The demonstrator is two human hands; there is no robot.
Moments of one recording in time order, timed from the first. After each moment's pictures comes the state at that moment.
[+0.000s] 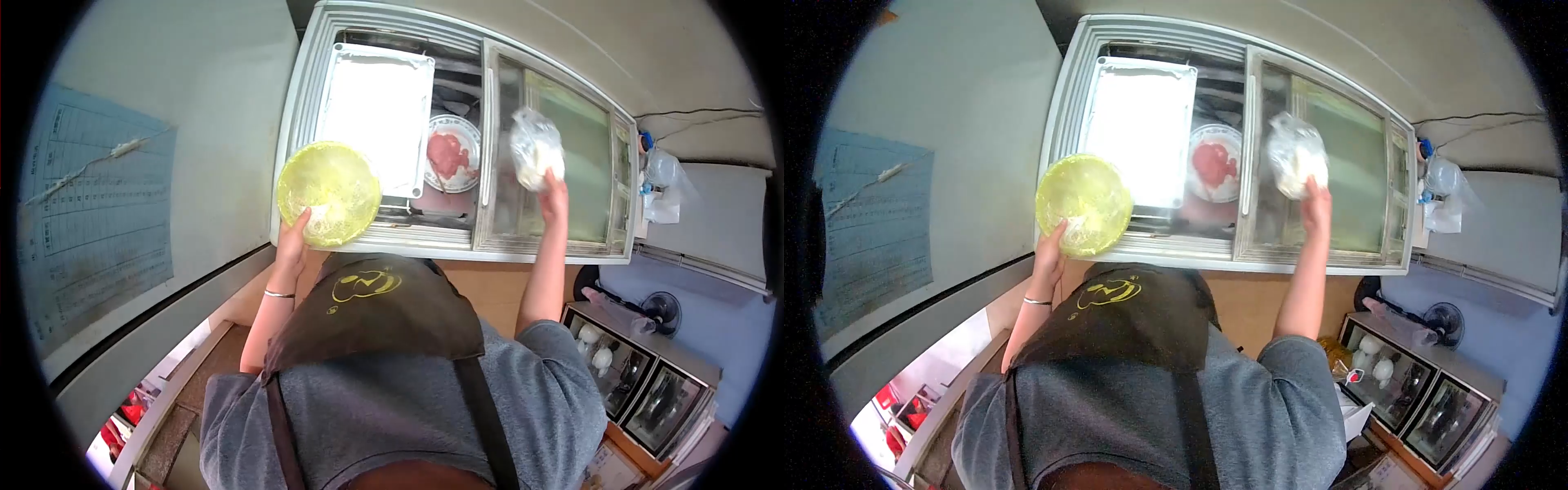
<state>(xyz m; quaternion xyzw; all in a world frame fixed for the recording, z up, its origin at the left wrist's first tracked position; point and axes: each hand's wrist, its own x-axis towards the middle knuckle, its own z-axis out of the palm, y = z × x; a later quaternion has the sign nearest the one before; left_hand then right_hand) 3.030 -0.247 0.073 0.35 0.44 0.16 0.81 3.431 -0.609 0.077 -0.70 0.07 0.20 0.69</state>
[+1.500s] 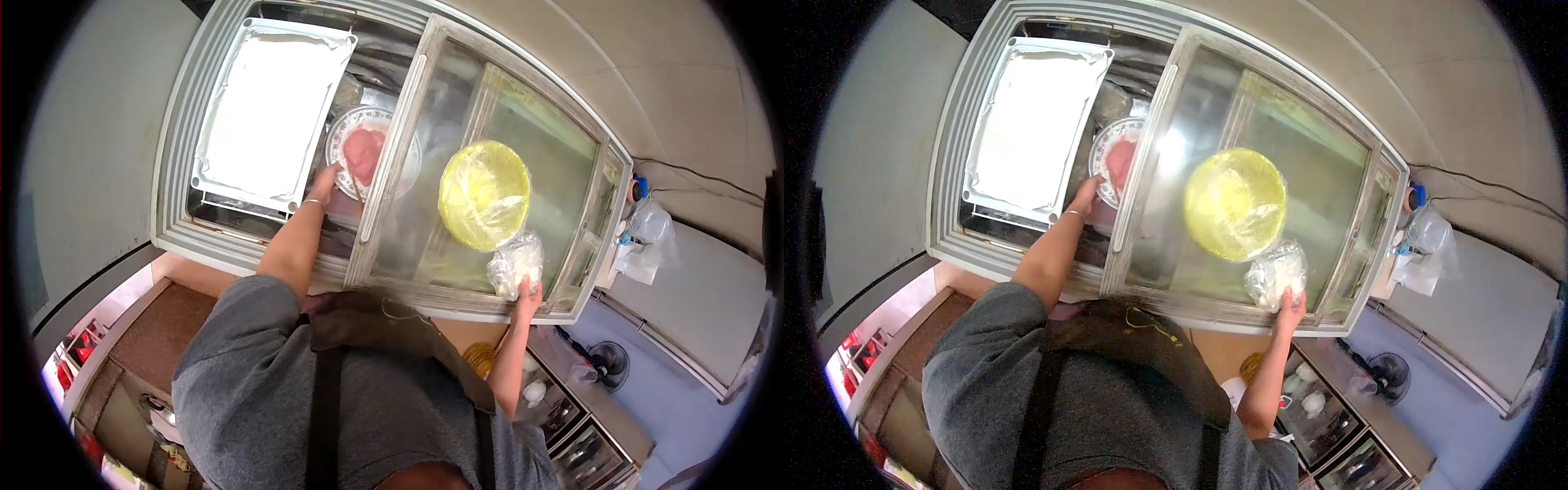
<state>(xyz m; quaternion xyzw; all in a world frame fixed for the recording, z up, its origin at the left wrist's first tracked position) 3.350 -0.394 -0.201 0.34 0.59 -0.01 0.73 3.515 -0.868 0.030 -0.83 0.11 0.12 0.53</state>
